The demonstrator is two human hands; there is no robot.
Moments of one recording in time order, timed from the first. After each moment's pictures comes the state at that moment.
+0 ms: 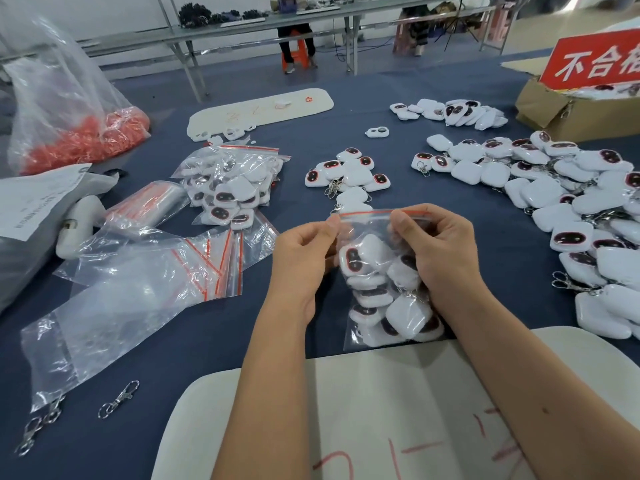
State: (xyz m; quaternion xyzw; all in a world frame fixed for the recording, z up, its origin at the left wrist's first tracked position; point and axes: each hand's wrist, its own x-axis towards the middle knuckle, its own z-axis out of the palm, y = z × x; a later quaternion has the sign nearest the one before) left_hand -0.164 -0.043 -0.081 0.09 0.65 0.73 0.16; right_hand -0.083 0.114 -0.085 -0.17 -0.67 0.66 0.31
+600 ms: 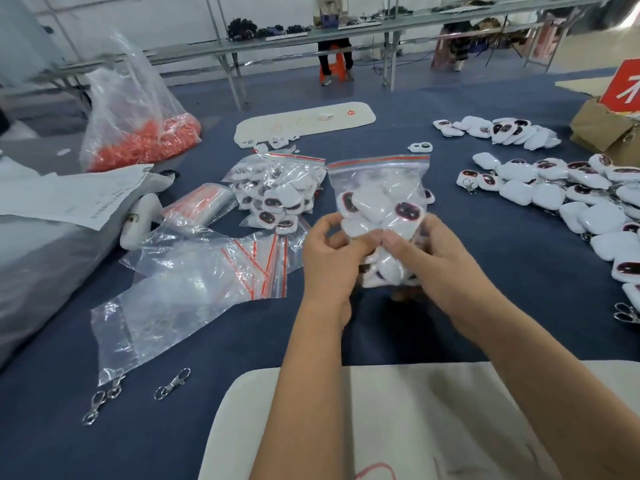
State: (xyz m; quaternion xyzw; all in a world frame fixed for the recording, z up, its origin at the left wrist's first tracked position) left_hand -0.162 -0.055 -0.064 0.05 0.60 0.79 0.10; right_hand -0.091 0.071 -0.058 -0.11 -0.71 0.69 0.11
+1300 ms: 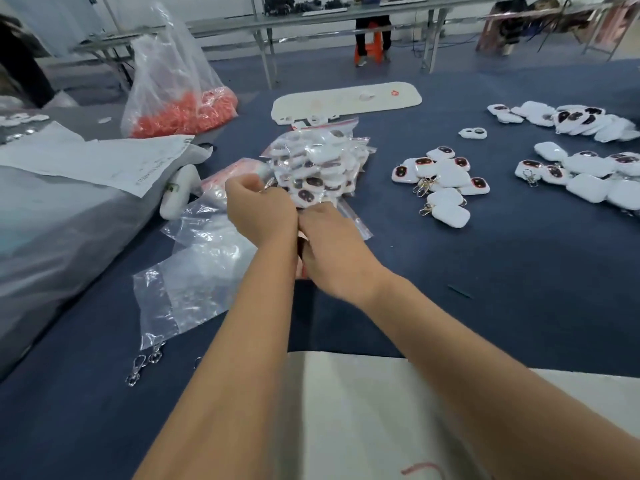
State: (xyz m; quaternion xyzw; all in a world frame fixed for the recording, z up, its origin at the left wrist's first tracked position) left_hand -0.265 -0.147 -0.053 -0.19 0.72 0.61 -0.26; right_hand -0.188 -0.057 -0.071 0.14 -0.93 0.30 0.13
